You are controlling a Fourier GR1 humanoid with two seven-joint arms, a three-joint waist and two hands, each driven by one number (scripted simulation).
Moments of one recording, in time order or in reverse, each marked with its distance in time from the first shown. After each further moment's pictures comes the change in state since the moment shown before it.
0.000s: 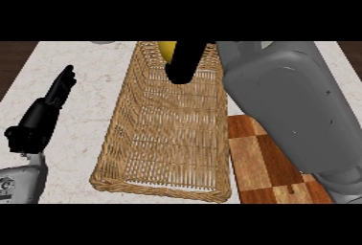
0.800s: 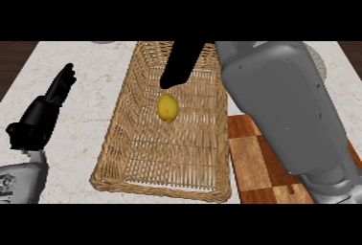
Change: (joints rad) left arm -0.018 -0.002 0.010 0.022 -0.008 0.000 -0.007; right arm 0.025 0.077 -0.104 0.028 -0.036 0.018 -0.042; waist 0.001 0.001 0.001
